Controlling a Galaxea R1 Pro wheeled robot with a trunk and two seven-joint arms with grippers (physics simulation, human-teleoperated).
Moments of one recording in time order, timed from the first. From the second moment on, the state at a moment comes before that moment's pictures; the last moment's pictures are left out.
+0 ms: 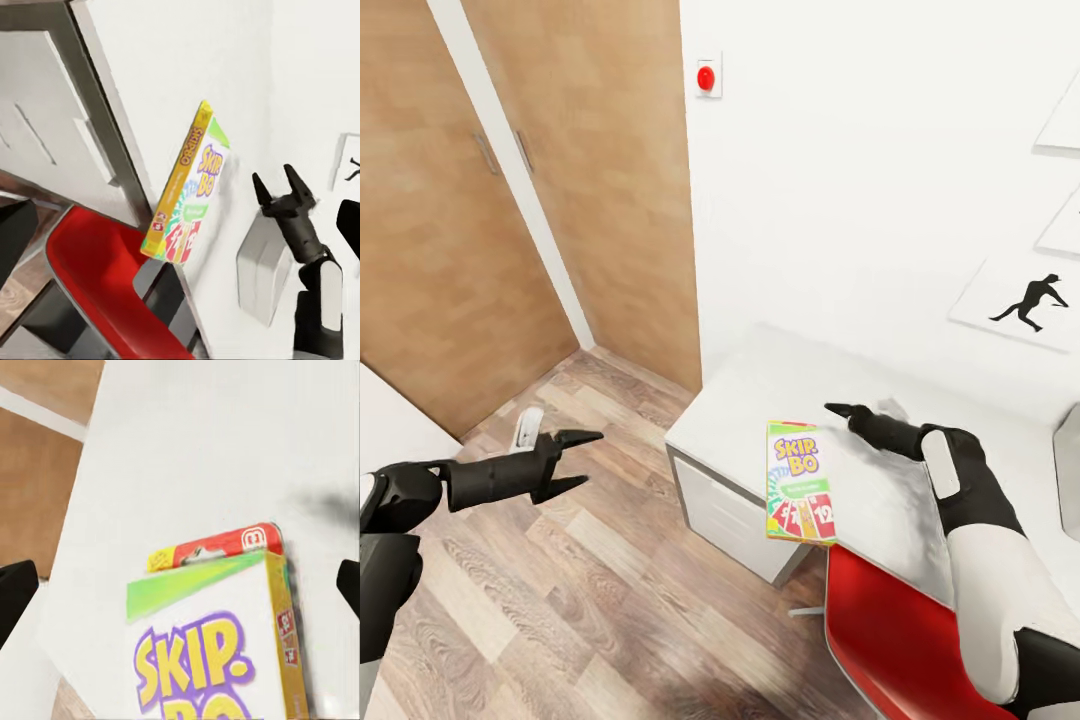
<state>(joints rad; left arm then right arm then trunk) -0.52 0.32 0.14 -1.61 2.18 1.02 0.89 -0.90 -0.11 -0.34 -0.89 -0.37 0.82 0.40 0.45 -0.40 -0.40</state>
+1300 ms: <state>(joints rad) -0.29 -0.09 0.12 -0.67 1.08 0.09 -0.46 -0.60 -0.22 -0.43 -1.62 -0.40 0.75 0.57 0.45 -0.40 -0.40</state>
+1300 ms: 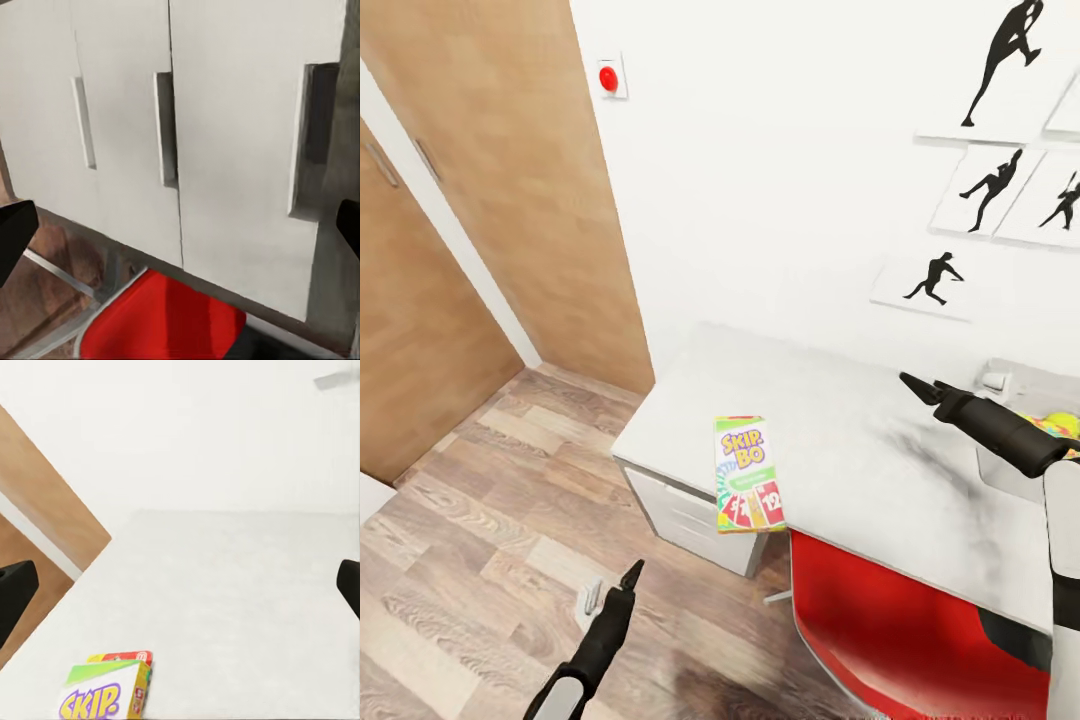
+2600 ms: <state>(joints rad) -0.33 -0.09 0.03 -0.66 1.07 0.14 -0.80 -0.60 -0.22 -0.42 -1.62 -0.40 0.74 0.57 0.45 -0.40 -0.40</state>
